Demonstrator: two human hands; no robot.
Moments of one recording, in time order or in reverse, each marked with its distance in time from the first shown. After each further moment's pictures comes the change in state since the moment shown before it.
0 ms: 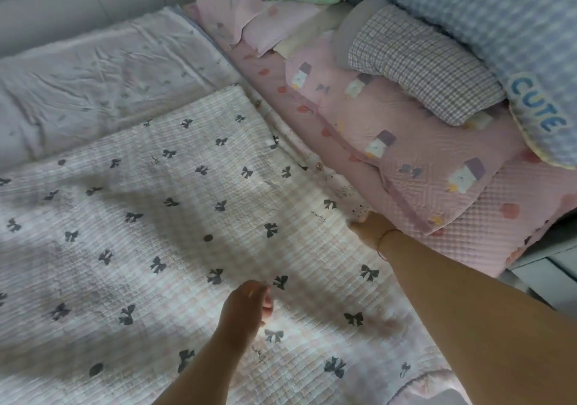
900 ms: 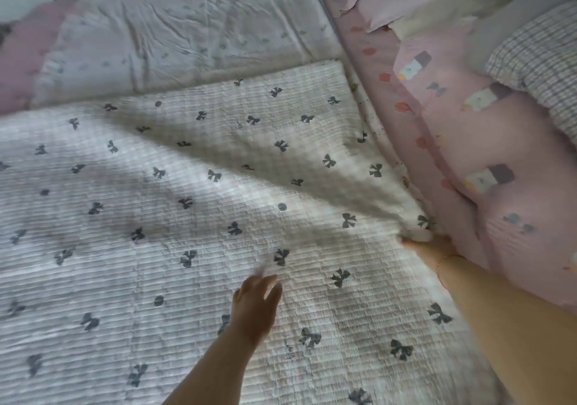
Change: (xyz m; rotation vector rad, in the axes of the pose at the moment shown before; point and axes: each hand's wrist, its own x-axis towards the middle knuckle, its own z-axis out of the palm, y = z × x) left_hand 0.017 -0.036 -0.030 0.337 0.187 -0.117; right_hand 0.070 -0.025 0.013 0.119 -0.028 0.152
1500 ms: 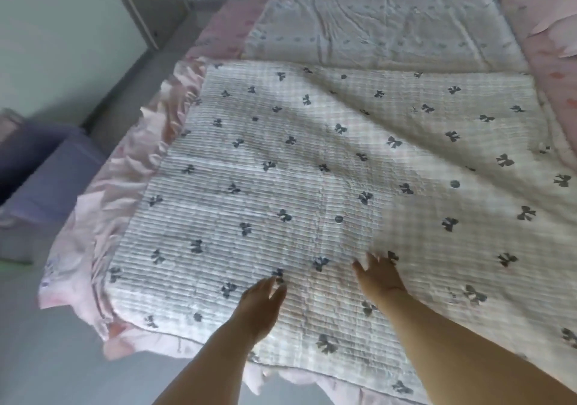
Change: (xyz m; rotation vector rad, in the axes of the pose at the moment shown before) left_hand -0.177 -0.284 -0.092 -0.109 0.071 -0.245; right_hand -0.284 -0.029 0.309 -0.686 -0.315 -0.575
